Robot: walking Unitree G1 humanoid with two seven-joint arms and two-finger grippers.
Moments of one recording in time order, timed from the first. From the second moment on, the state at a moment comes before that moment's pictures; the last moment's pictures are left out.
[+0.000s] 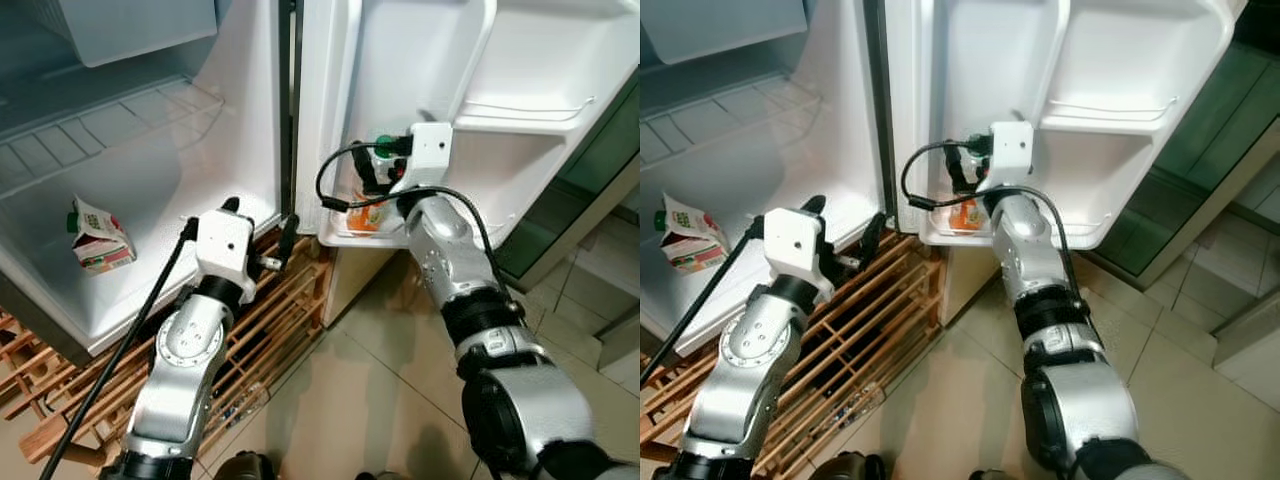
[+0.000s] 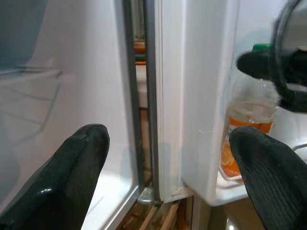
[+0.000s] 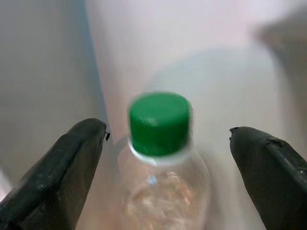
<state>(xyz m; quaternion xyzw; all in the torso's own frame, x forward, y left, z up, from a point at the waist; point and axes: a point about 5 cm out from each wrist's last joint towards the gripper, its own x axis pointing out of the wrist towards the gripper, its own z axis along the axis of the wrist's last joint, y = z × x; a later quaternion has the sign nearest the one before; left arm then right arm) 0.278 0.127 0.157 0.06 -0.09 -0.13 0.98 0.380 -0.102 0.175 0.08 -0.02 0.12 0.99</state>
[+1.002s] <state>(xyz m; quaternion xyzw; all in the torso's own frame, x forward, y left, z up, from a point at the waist) 0.266 0.152 0.132 -0.03 -0.04 -0.05 1.00 0.256 -0.191 0.073 -0.05 0.05 0.06 1.00</state>
